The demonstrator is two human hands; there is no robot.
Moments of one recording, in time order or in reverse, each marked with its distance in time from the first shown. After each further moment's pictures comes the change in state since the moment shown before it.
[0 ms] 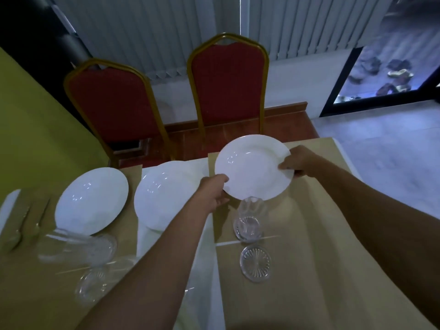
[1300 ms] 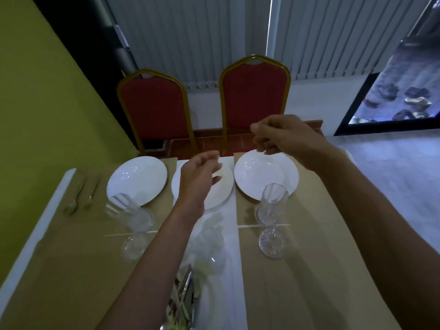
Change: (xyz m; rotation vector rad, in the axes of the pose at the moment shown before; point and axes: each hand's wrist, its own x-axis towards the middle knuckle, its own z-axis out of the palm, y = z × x) left_hand -0.158 -0.008 -0.101 -0.219 0.144 0.573; right_hand -0.239 -0.123 0.022 0.163 -0.120 -0.613
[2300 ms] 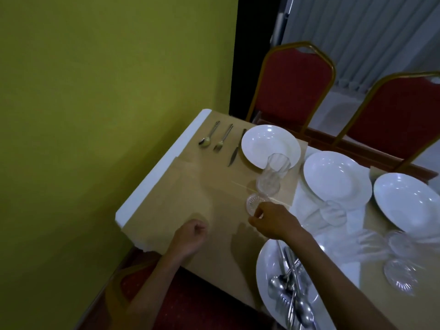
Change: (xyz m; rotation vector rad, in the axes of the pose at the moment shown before) left_hand -0.093 -0.204 -0.419 0.560 0.152 -0.395; right_hand -0.068 0.001 0.432 -0.912 -0.541 0.095
